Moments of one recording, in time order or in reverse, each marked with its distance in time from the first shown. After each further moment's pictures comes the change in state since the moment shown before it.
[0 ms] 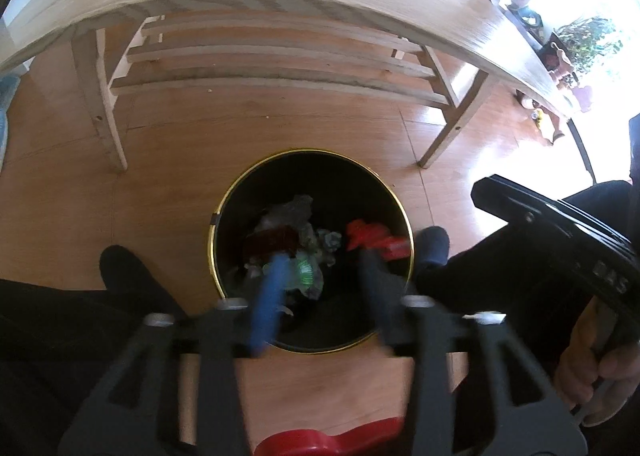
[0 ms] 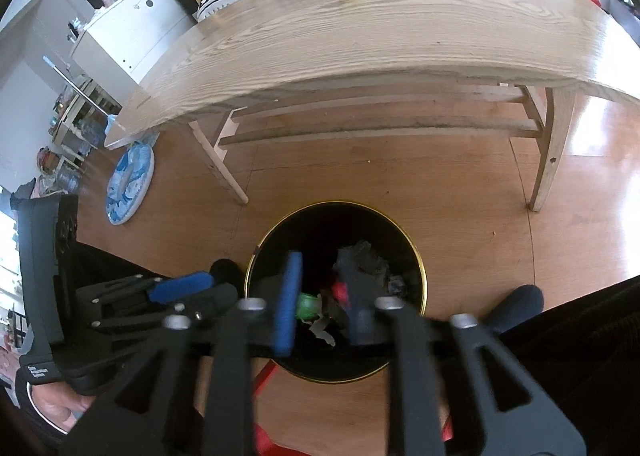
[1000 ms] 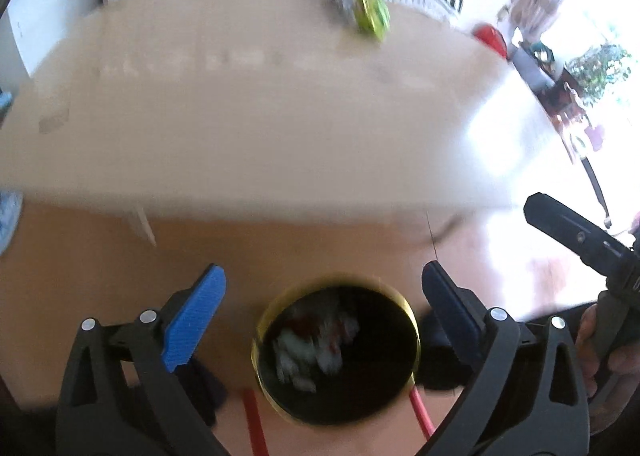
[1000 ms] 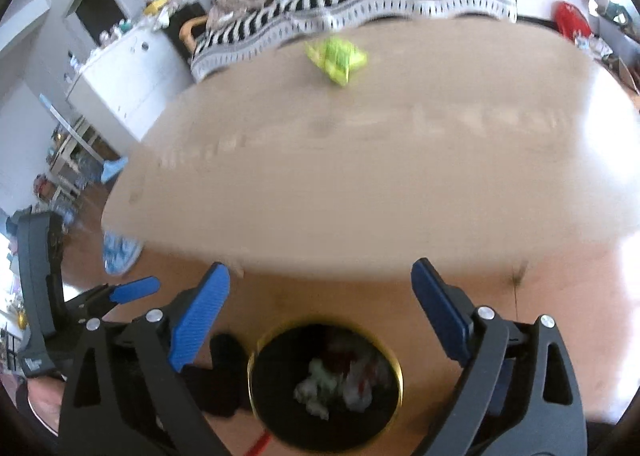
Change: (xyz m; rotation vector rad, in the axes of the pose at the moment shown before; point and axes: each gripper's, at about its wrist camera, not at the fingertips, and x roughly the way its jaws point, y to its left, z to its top) left arm -0.047 0.012 0.139 -0.012 -0.165 0.075; right arm -0.020 -0.004 0.143 0.009 -0.164 -0.021
